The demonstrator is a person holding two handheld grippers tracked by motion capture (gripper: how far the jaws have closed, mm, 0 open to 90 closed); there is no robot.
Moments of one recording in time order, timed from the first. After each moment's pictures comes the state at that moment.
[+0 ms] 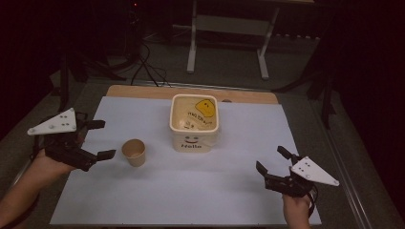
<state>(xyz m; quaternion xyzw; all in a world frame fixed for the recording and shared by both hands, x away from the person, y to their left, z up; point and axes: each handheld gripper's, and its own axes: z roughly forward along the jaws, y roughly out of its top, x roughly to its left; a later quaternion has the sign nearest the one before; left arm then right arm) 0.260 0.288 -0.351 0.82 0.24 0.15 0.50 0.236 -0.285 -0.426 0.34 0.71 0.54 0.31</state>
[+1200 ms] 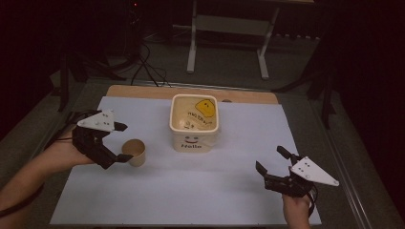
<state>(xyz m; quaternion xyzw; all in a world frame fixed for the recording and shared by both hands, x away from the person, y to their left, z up) 0.288 0.235 -0.345 0.92 0.16 0.11 0.35 0.235 -0.284 -0.426 0.33 0.71 0.54 0.31</state>
